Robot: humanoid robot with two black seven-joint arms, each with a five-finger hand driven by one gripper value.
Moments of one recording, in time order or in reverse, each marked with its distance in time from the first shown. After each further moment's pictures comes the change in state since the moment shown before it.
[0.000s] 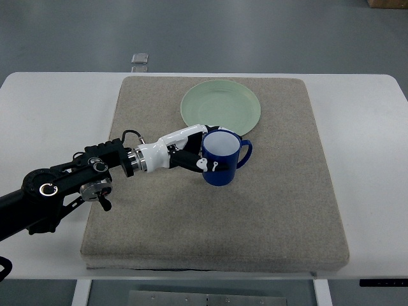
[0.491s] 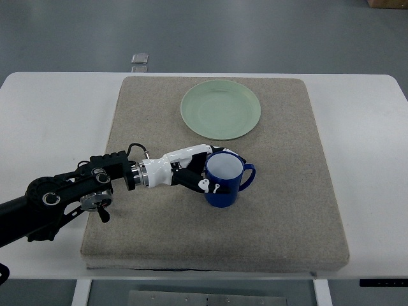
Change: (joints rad) left arm 0.012 -0.005 0.092 -0.001 0.015 -0.070 0.001; right arm 0.000 0.000 0.000 0.000 0.000 0.000 0.000
